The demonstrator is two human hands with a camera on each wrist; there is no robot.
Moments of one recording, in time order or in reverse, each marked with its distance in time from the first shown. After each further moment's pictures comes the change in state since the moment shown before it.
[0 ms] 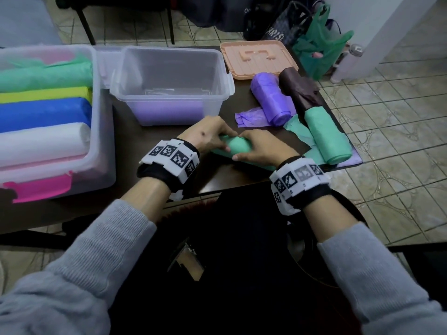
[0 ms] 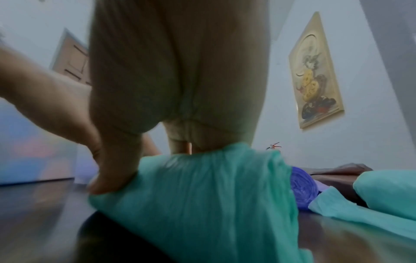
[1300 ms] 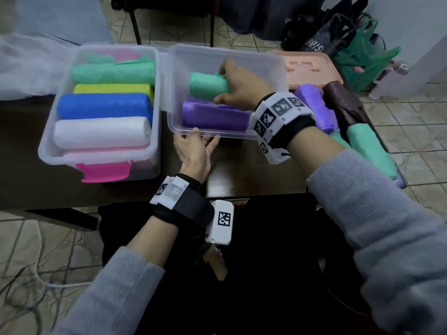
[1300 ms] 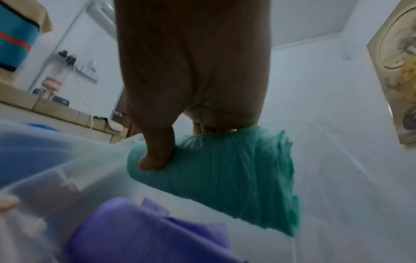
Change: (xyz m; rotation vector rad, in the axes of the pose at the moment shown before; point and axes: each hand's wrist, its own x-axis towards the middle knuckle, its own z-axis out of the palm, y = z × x) left_hand -0.061 -0.040 0.007 -1.729 1.071 -0.394; right_hand 0.080 -0.143 -0.049 -0.050 0.166 -0.205
